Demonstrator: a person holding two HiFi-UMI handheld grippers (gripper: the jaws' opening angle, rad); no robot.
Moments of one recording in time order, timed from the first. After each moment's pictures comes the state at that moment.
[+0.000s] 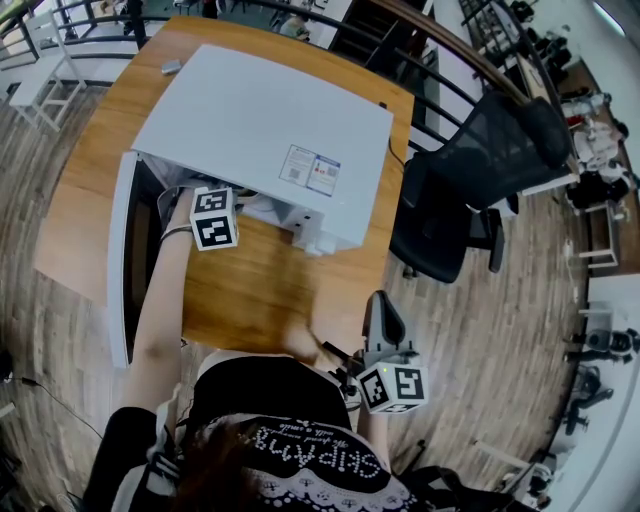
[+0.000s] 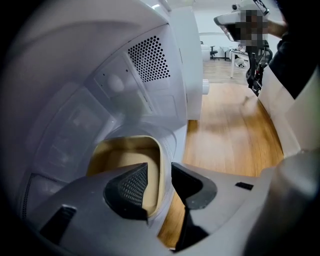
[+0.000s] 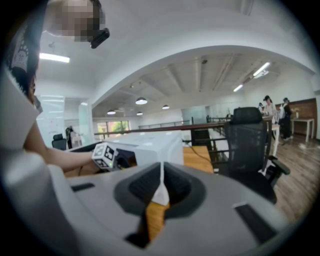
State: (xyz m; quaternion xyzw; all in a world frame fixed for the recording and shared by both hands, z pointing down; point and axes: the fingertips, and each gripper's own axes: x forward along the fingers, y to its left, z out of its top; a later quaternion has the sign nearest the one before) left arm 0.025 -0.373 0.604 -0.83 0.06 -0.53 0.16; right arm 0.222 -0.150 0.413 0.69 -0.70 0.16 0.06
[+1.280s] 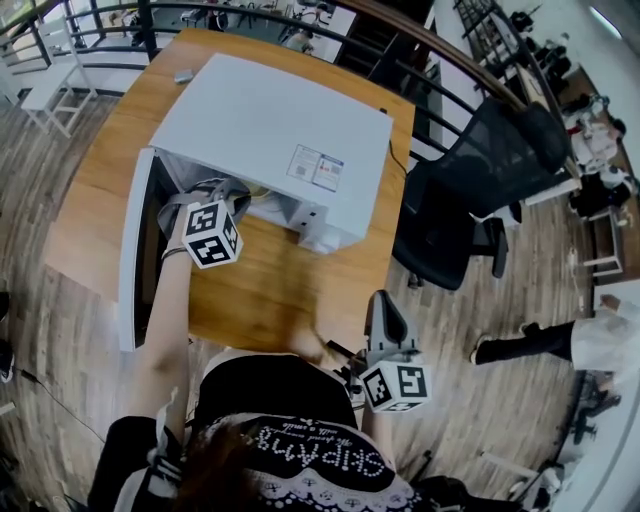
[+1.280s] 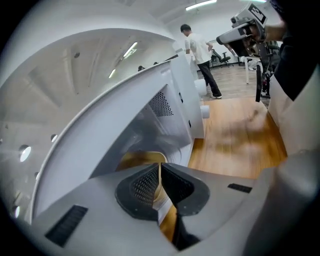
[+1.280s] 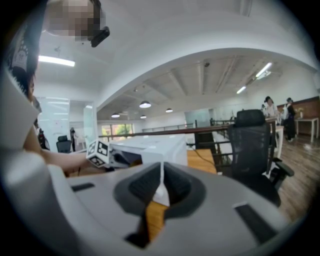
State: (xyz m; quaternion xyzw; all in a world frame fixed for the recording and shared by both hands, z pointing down) left arm 0.018 -0.357 0.534 -0.85 0.16 -0.45 0.20; right arm 0.211 -0.137 0.402 0.68 -0.72 0.14 0.05
